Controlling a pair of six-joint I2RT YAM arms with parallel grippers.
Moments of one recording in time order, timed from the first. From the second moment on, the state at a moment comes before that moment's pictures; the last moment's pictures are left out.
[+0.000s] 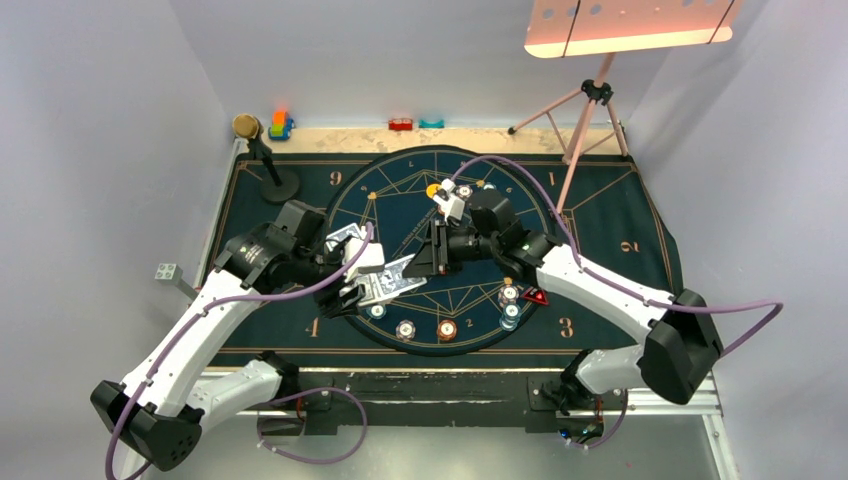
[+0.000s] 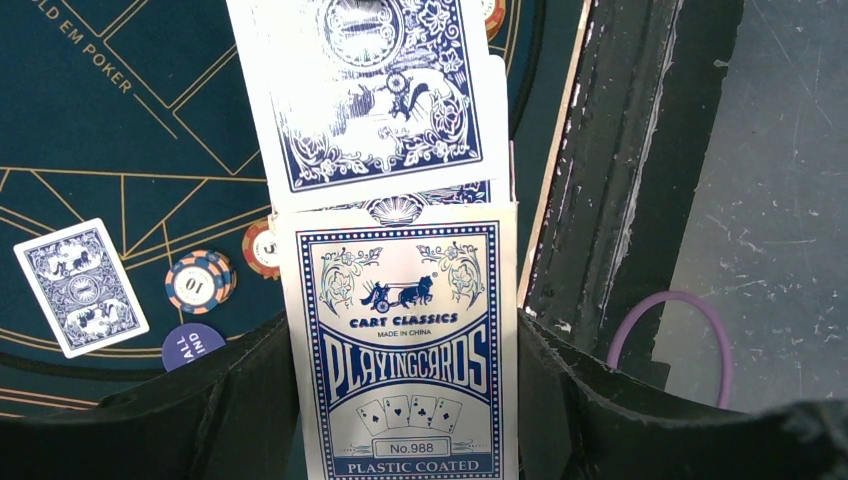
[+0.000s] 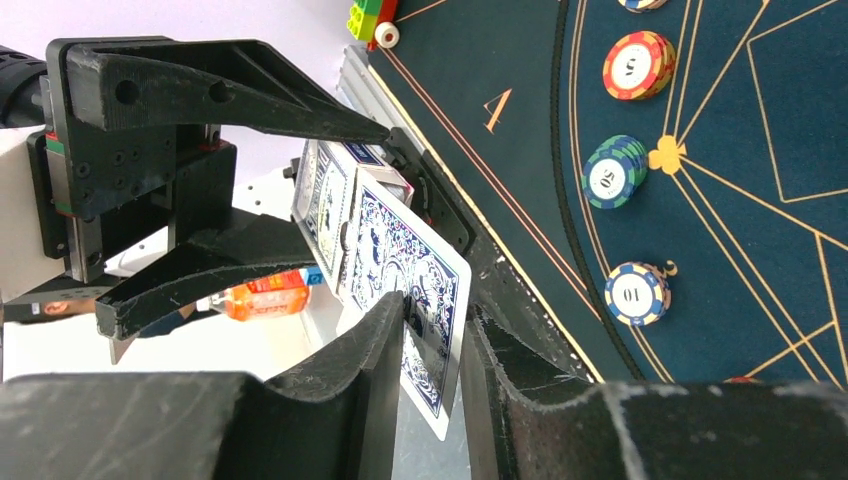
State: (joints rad) left arm -0.50 1.00 1.08 -1.11 0.56 0.67; right arm 0.76 1.34 0.98 -0.14 -0.59 0.84
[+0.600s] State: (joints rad) left arm -0.50 0.99 1.08 -1.11 0.57 0.67; right arm 0.53 1.28 1.04 -0.25 -0.59 0.80
